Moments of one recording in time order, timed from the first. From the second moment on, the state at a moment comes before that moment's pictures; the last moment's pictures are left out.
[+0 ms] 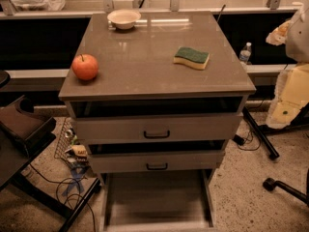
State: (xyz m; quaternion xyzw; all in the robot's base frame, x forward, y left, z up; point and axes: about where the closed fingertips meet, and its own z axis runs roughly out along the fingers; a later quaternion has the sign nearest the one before) arm 0.438 -0.216 0.979 -0.60 0.78 -0.04 0.16
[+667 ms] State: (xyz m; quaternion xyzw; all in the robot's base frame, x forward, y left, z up) arm 0.473 -0.168 0.955 -0.63 0.75 0.01 0.21
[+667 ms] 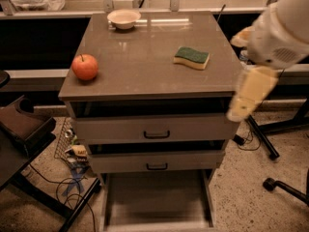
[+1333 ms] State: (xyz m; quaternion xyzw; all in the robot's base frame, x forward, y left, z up) arm 0.560 -0.052 0.940 -0.61 0.69 0.12 0.38
